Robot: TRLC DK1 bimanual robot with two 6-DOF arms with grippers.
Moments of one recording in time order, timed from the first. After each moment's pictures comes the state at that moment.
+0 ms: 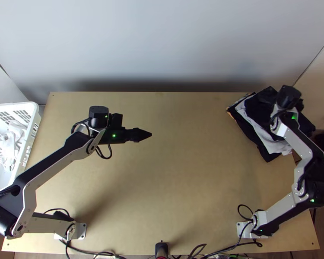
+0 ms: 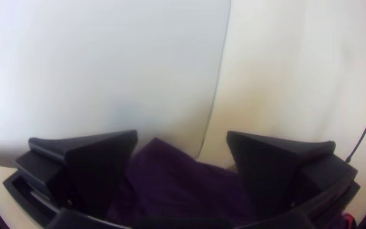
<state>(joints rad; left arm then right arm) -0.40 1.50 1.06 -0.12 0.68 -0.54 -0.16 1.73 1.21 0.32 0.34 -0.03</state>
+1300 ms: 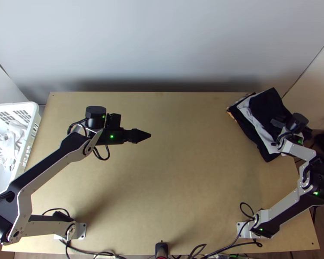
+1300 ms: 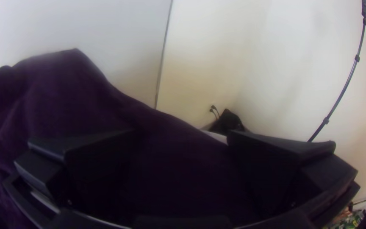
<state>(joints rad) -0.40 1.45 1.06 -0.17 0.69 -0.53 -0.35 1.84 0.92 0.51 0.37 -0.06</state>
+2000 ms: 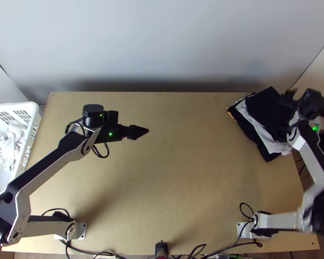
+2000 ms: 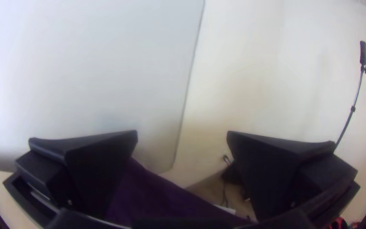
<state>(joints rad) -0.39 1.44 1.08 -0.14 0.61 -0.51 -0.24 1.49 1.10 0.30 0.36 -0.11</state>
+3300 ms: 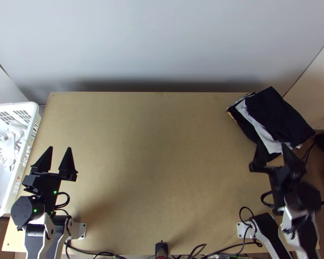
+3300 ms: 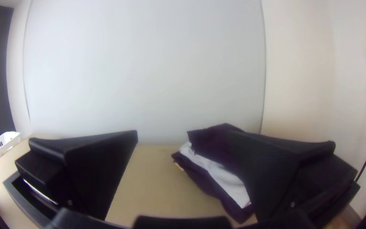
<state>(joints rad) 0.04 0.06 0.22 0.09 0.11 -0.28 0.27 0.29 0.49 -0.19 0.32 0.04</state>
